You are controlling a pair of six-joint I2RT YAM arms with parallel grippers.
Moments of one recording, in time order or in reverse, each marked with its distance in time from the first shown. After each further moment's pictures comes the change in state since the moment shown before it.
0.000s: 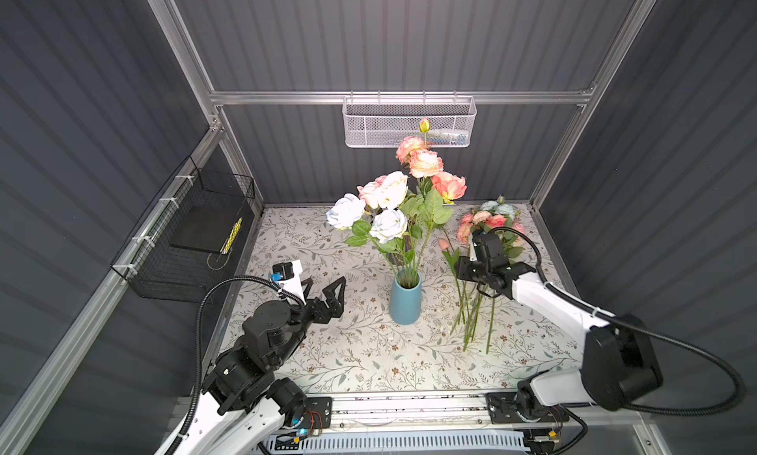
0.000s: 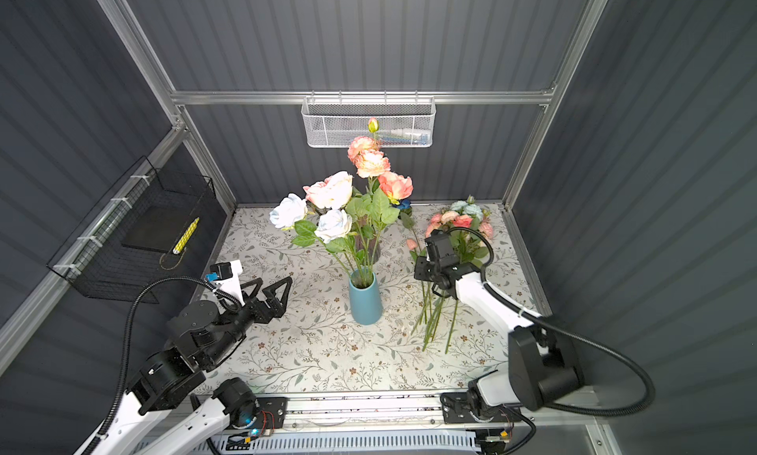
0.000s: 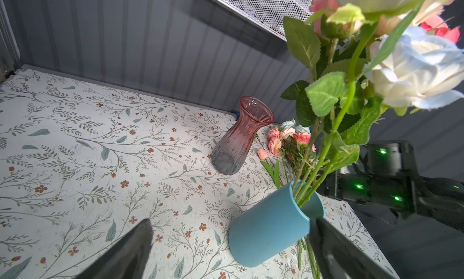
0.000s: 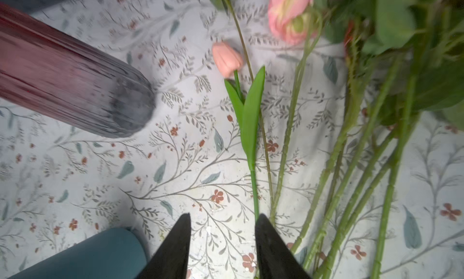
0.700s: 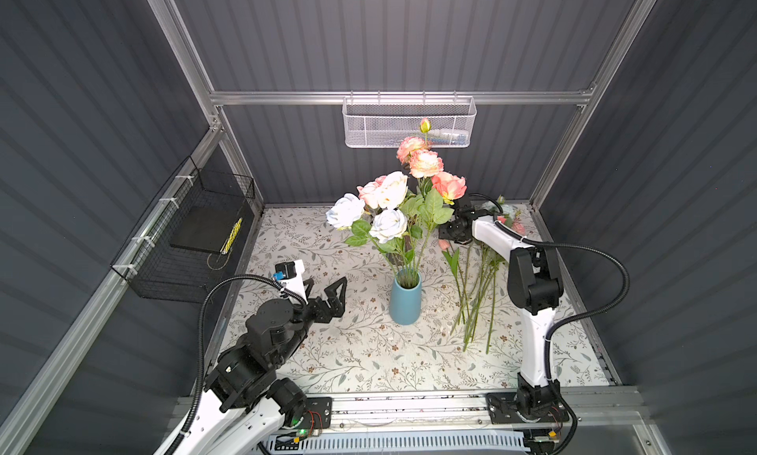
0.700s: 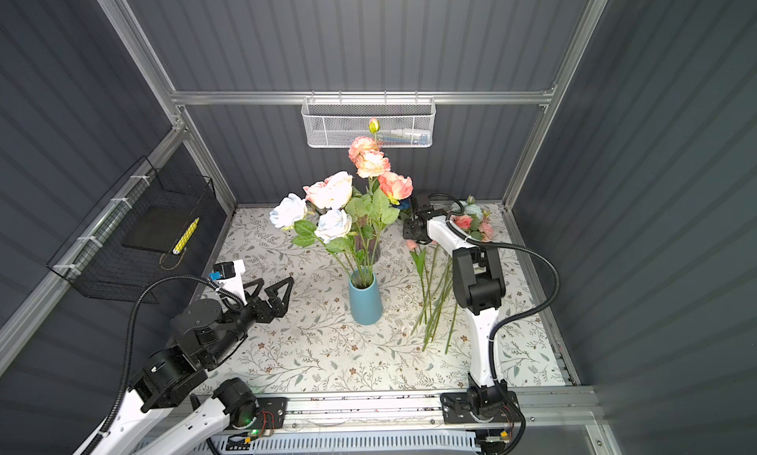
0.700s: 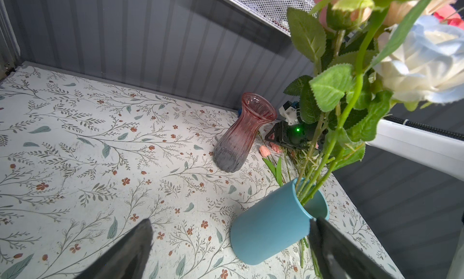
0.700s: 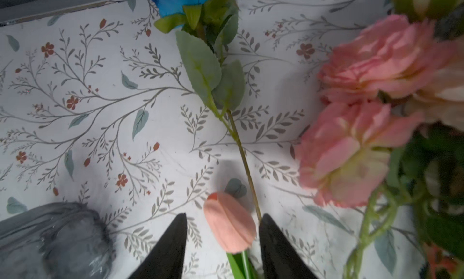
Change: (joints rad) left arm 0.000 0.029 0.000 -0.003 0.000 0.000; right arm -0.073 0.746 0.864 -0.219 0.024 -0.099
